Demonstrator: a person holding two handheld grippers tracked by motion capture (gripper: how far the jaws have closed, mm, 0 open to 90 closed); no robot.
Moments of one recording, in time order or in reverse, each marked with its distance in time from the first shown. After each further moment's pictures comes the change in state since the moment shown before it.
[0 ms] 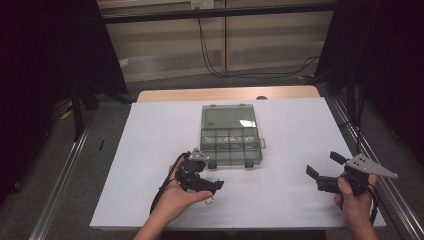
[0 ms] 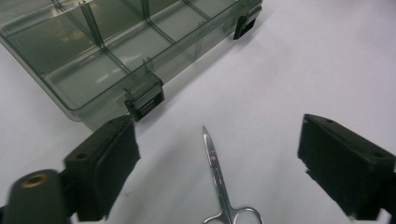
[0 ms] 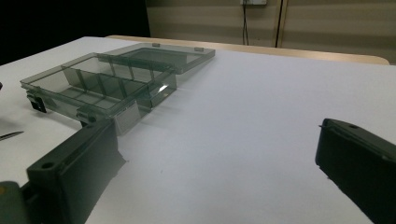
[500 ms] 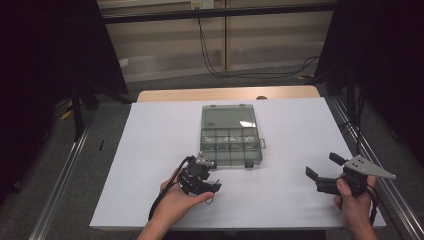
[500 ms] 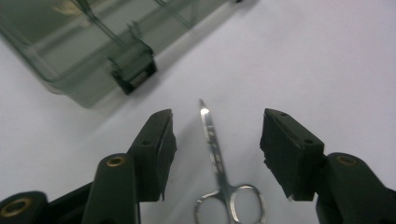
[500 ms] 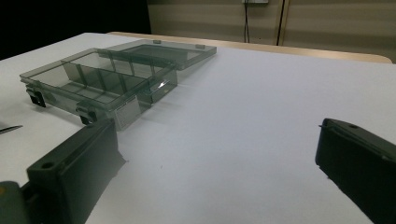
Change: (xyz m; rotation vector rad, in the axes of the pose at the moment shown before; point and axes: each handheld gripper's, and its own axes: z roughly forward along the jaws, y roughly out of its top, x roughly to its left) left arm -0.009 -0.003 0.007 0.122 0.018 0.011; right arm 0.000 -0.004 0.001 0.004 0.004 -0.015
